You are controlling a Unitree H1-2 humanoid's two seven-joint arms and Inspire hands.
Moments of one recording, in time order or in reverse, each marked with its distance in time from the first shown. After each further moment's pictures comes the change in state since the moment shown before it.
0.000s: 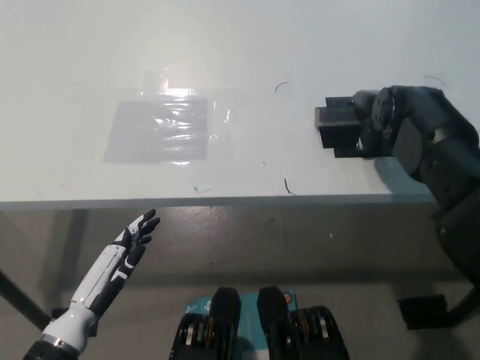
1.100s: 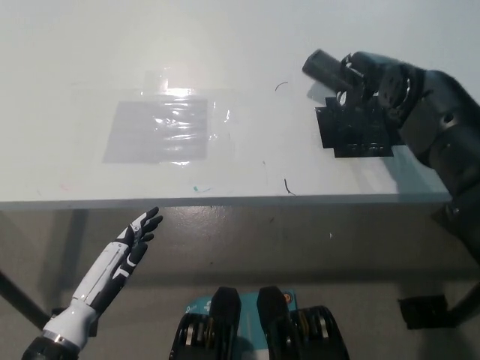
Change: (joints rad) left_arm -0.011 0.004 0.000 0.000 0.000 0.000 -0.019; right_arm -0.044 -0.036 -0.166 -0.001 0.049 -0.104 -0.157
